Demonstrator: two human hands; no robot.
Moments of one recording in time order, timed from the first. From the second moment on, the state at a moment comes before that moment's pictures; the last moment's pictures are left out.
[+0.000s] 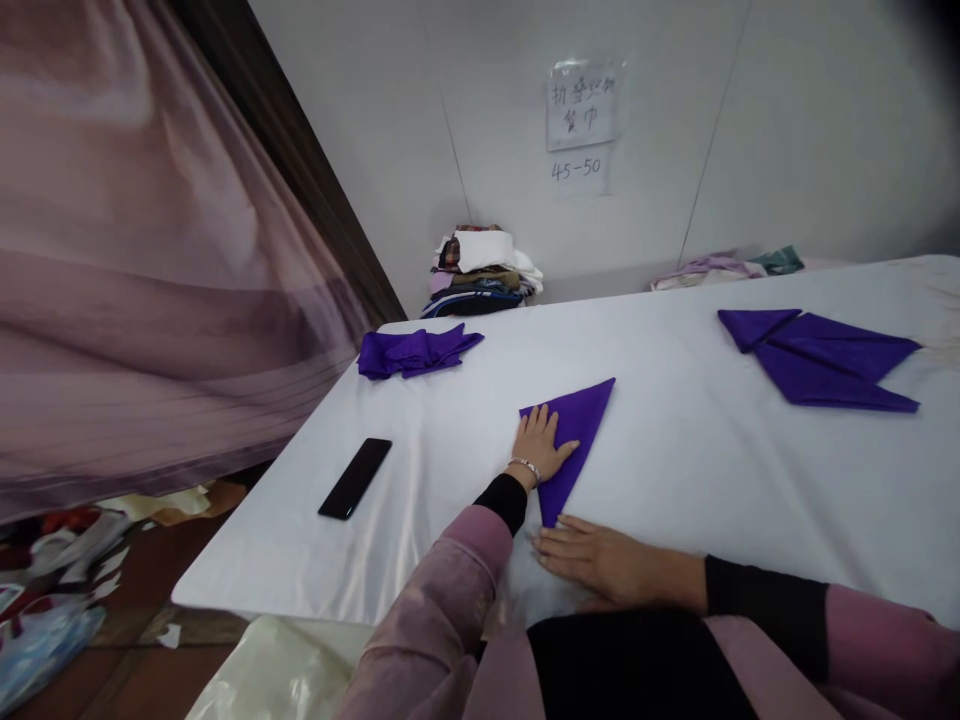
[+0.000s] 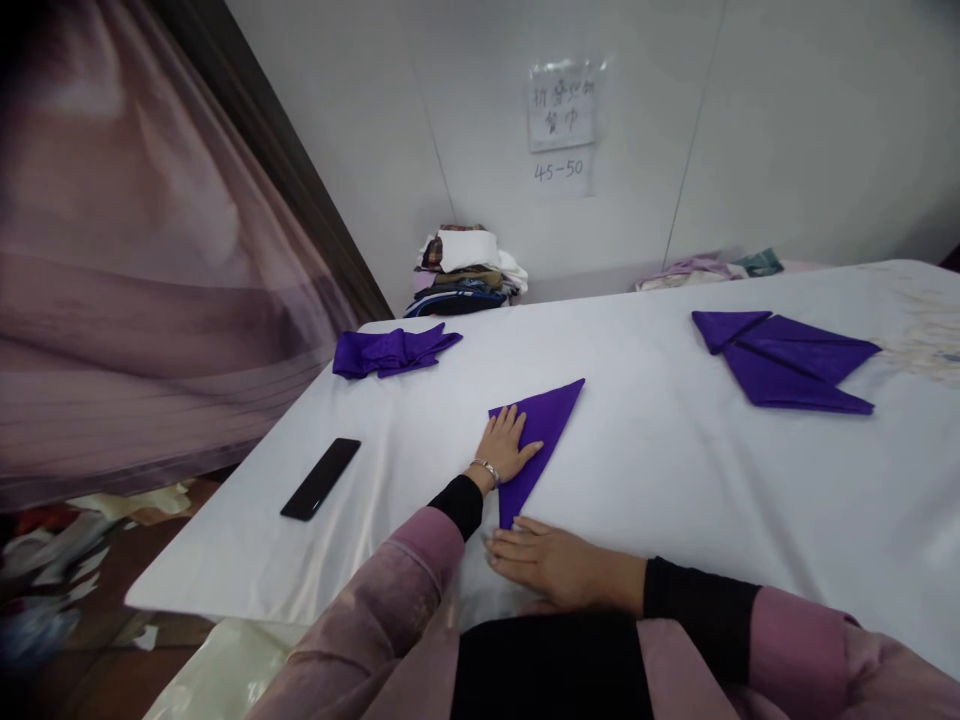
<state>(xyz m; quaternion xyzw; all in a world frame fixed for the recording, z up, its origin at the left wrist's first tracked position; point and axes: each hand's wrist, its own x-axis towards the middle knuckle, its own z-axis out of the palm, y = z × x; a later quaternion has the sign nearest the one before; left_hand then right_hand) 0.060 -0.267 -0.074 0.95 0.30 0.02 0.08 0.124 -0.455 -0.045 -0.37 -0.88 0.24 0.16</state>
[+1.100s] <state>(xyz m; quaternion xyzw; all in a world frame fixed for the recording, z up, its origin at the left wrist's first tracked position) 0.060 -0.245 -0.054 0.95 0.28 0.01 0.13 0.161 -0.431 -0.067 -0.51 -0.84 0.04 0.19</state>
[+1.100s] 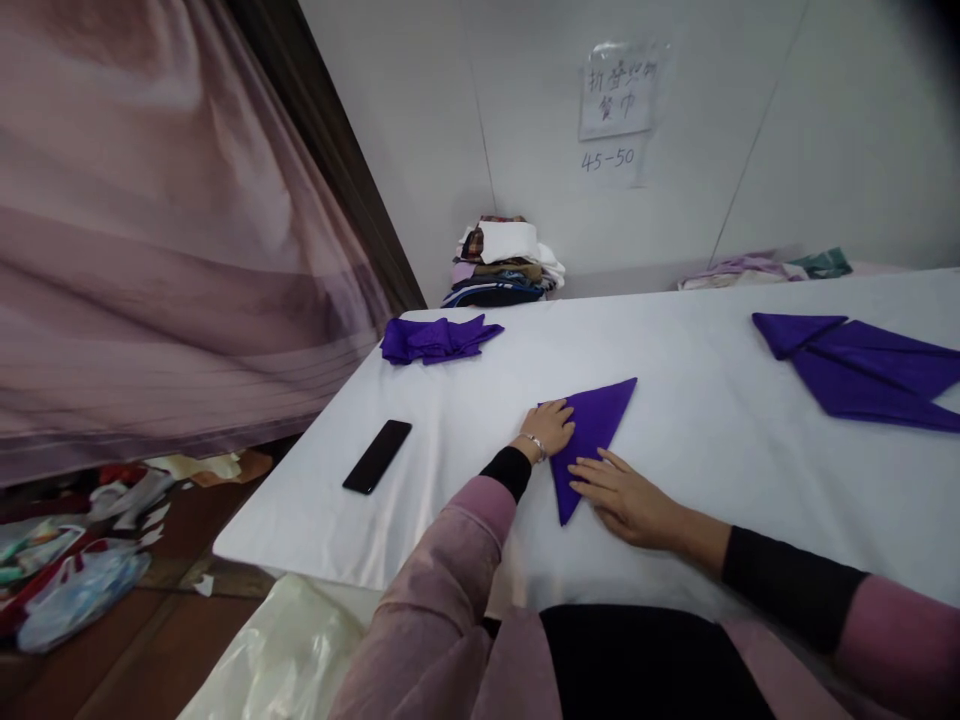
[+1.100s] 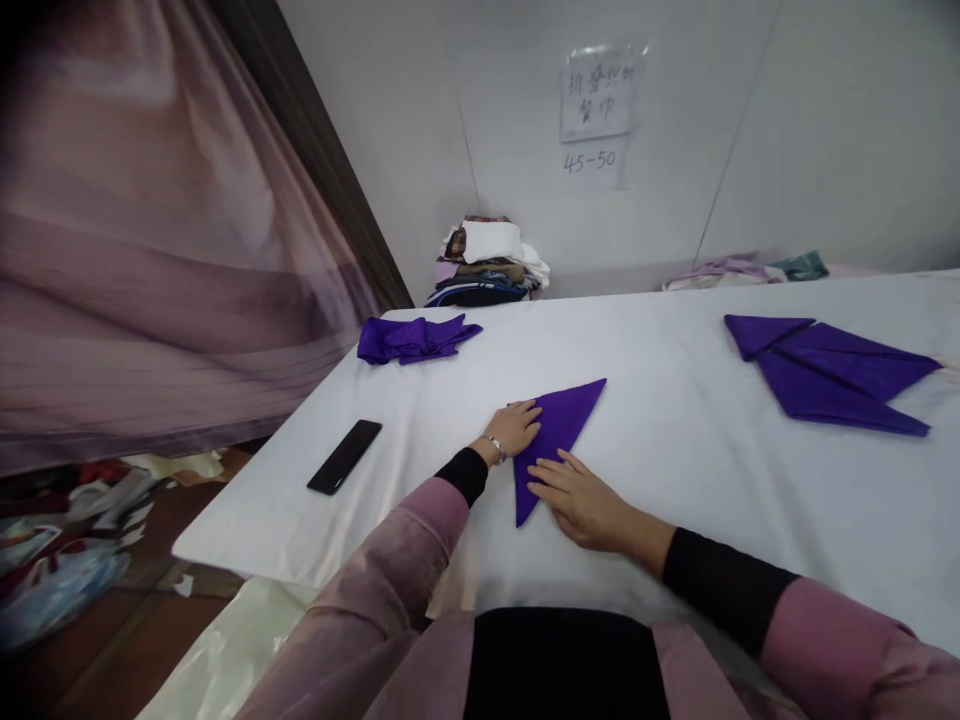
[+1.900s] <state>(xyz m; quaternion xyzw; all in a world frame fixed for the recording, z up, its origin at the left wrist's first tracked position) 0.010 -0.249 -0.044 0.90 0.30 0.10 0.30 0.227 -0.367 -0.040 -0.58 -0.31 0.47 0.59</state>
